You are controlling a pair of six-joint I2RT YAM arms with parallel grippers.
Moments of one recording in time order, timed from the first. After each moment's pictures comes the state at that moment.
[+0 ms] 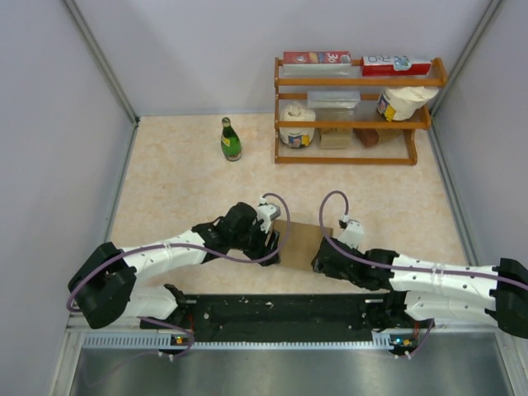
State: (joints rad) left arm -0.84 1.29 0.62 -0.13 0.31 -0.32; right arm 1.15 0.98 0.48 -0.49 0.46 1.24
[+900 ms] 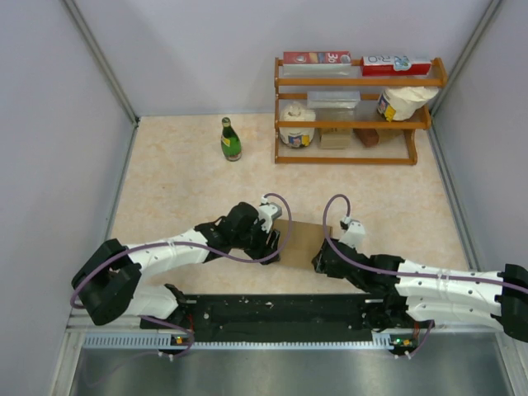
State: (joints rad) left arm -0.84 1.32 0.62 -0.10 0.29 -0.29; right arm 1.15 0.90 0.38 -0.36 0.49 1.14
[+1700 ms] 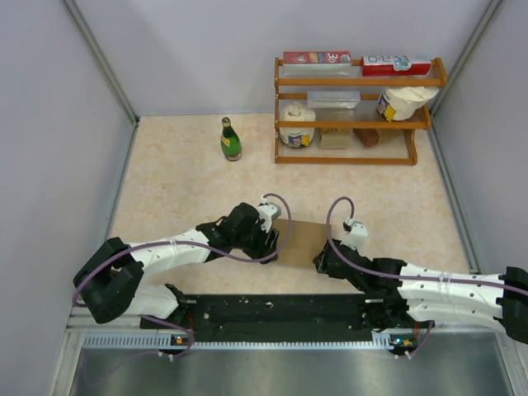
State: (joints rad) left arm -0.84 1.33 0.62 -0.10 0.24 -0.29; right arm 1.15 0.87 0.32 -0.29 0.52 1.13
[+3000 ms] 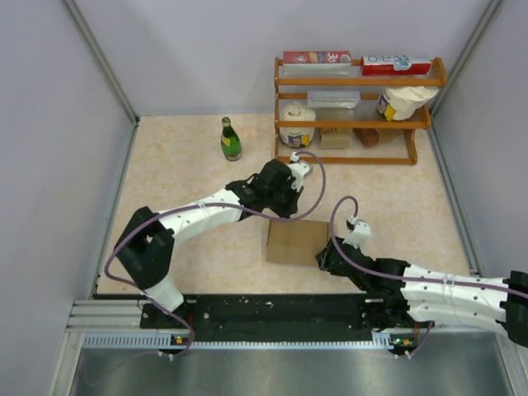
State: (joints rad) left arm -0.83 1.62 1.18 -0.29 0.10 -0.16; right arm 1.13 0.83 0.30 -0.27 0.55 1.10
